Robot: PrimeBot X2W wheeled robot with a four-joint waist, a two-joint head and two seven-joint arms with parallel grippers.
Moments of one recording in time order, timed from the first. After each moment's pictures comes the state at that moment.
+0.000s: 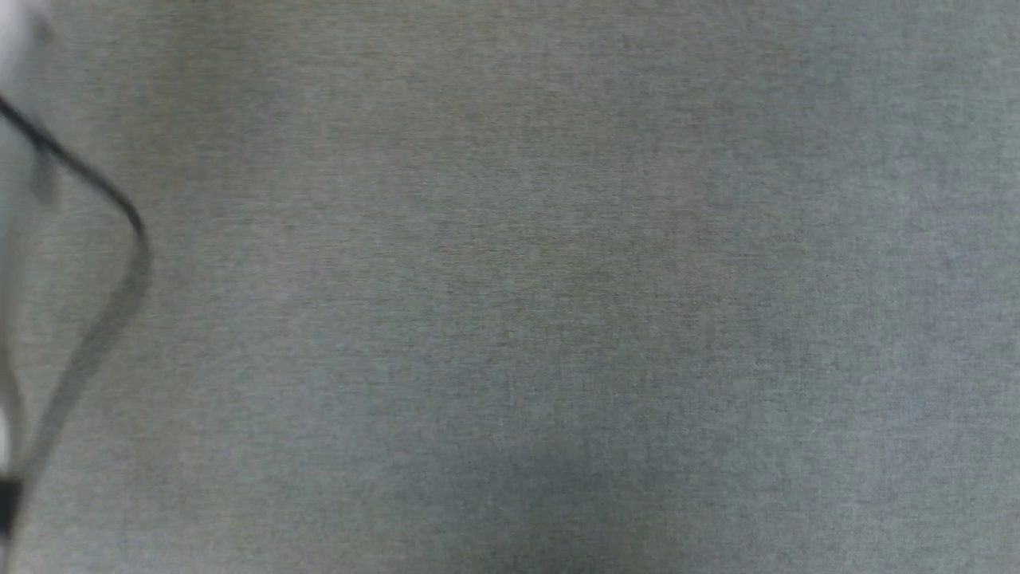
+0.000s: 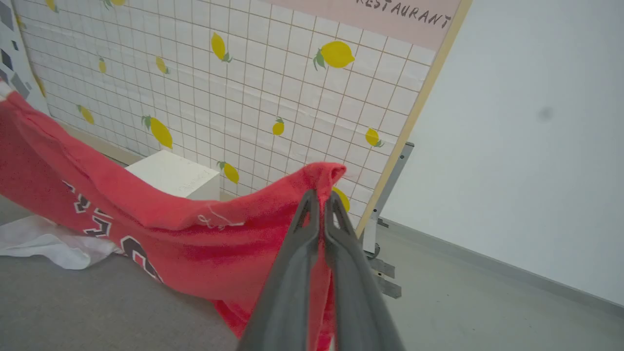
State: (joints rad) left arm -1.34 0.49 -0.47 0.26 -0.35 0.06 -0.02; right arm -1.32 -0.39 0.23 0.50 0.25 0.13 0.03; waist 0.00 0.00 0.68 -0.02
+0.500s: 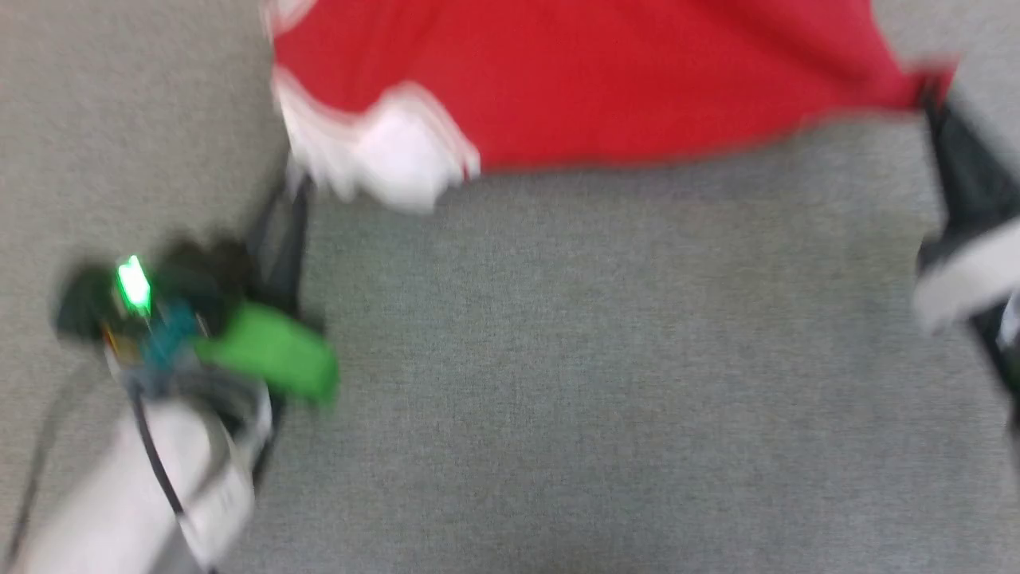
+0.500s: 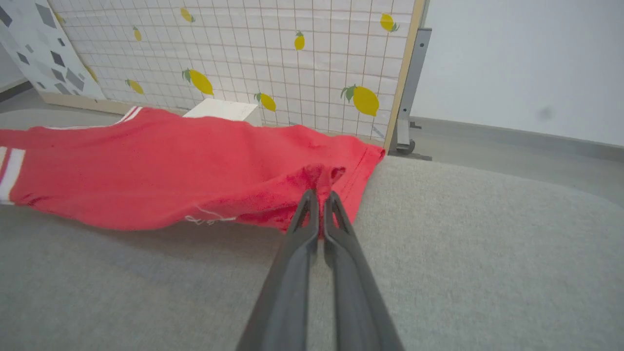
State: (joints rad) left arm -0.43 0.62 -0.53 -0.23 -0.44 0.30 0.00; right arm -0.45 -0.41 0.06 0.05 0.40 0.13 0.07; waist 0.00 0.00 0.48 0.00
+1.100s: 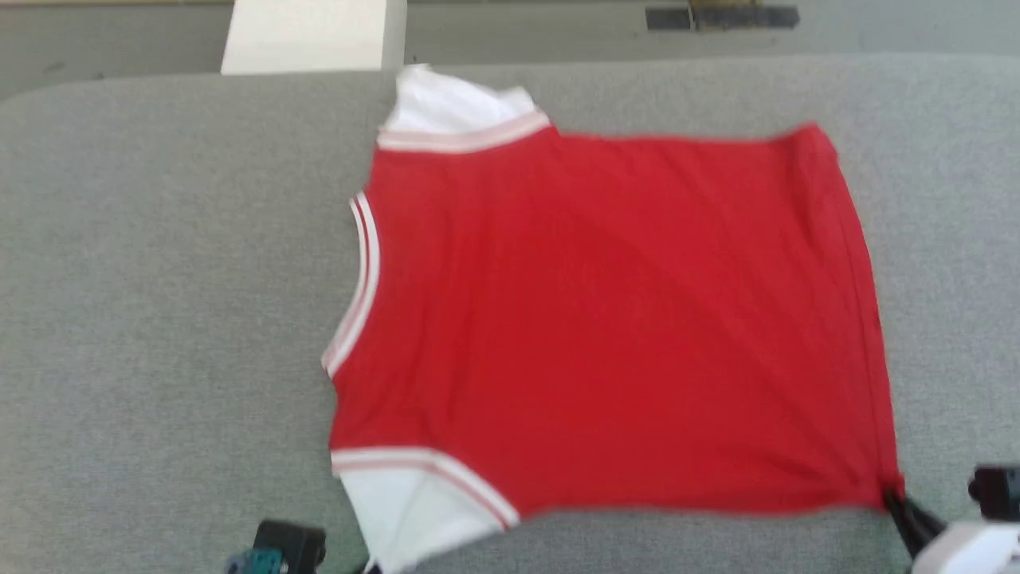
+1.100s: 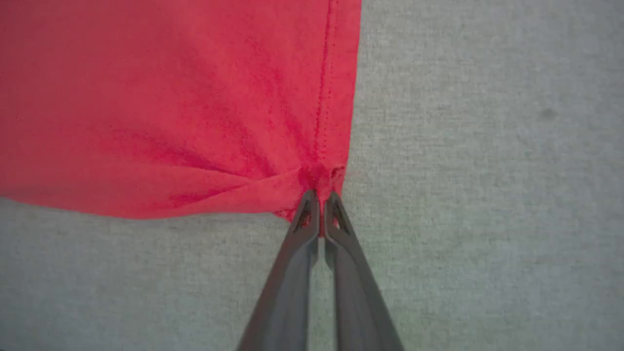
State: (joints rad) left arm 0.10 0.65 -0.68 -0.22 -0.75 0.31 0.22; right arm 0.20 -0.27 -0.12 -0.03 0.34 0.13 0.39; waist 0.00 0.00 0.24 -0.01
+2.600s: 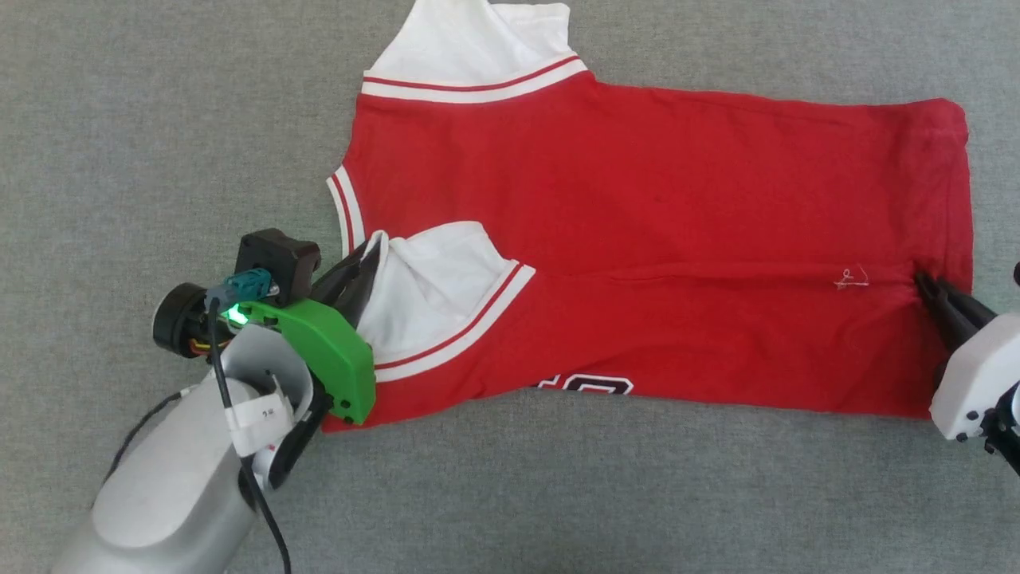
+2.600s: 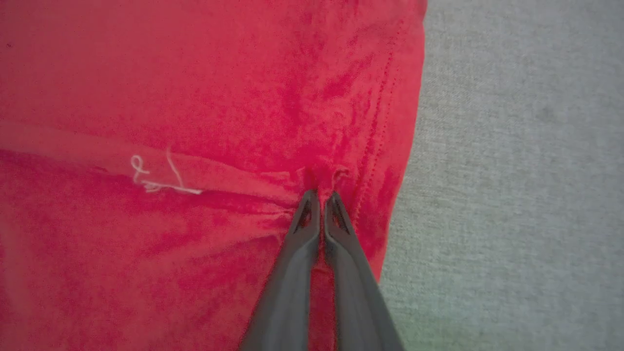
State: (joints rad) left arm -0.49 0.53 -0.63 0.09 -0.63 0.08 0.13; right arm -0.20 -0.40 -0.06 0.00 0.38 0.13 0.48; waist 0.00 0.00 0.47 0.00
